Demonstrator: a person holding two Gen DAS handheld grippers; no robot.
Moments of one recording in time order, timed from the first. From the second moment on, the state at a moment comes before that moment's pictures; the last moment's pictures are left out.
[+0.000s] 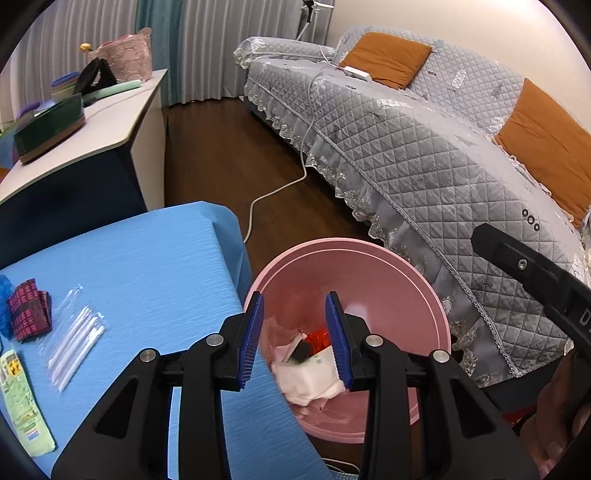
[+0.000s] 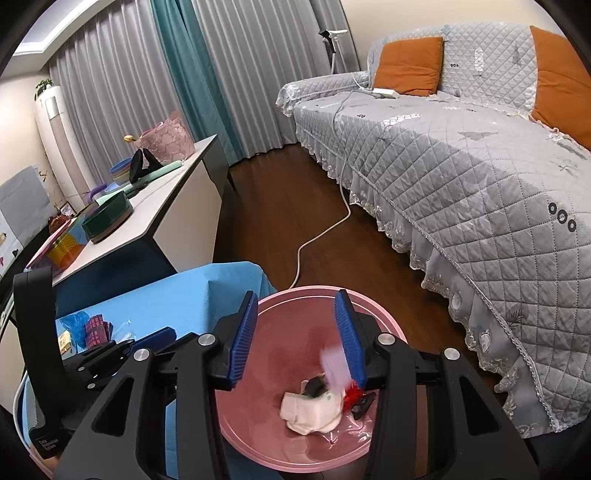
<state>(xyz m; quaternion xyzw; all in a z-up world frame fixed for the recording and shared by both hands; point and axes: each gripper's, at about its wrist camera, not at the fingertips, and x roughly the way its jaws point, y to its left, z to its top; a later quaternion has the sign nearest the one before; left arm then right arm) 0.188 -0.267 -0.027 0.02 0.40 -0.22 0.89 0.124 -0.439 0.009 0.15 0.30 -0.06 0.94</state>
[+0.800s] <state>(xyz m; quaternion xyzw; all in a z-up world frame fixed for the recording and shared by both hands) 0.146 -0.159 0.029 -0.01 0.35 -0.17 0.92 0.119 -0.403 0.023 0.15 0.28 -0.04 0.95</state>
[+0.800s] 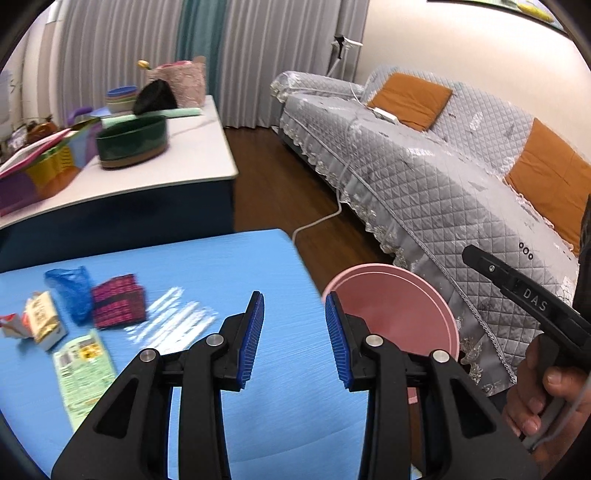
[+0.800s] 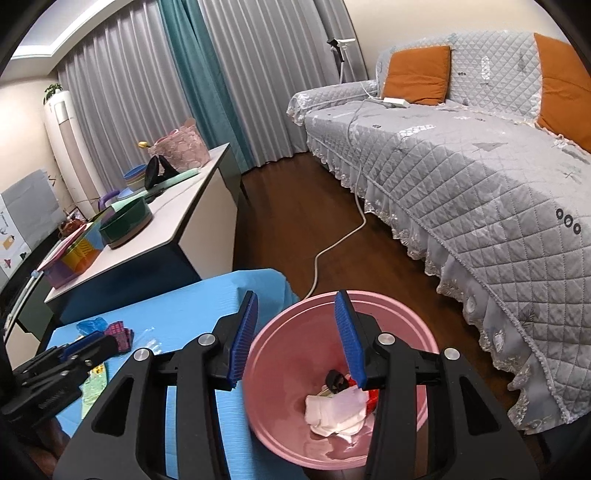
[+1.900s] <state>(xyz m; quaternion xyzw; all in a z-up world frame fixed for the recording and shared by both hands) 0.135 0.090 0.018 -0.09 0.33 0.02 0.94 0.147 -0.222 -0.008 0.07 0.33 0.10 0.94</state>
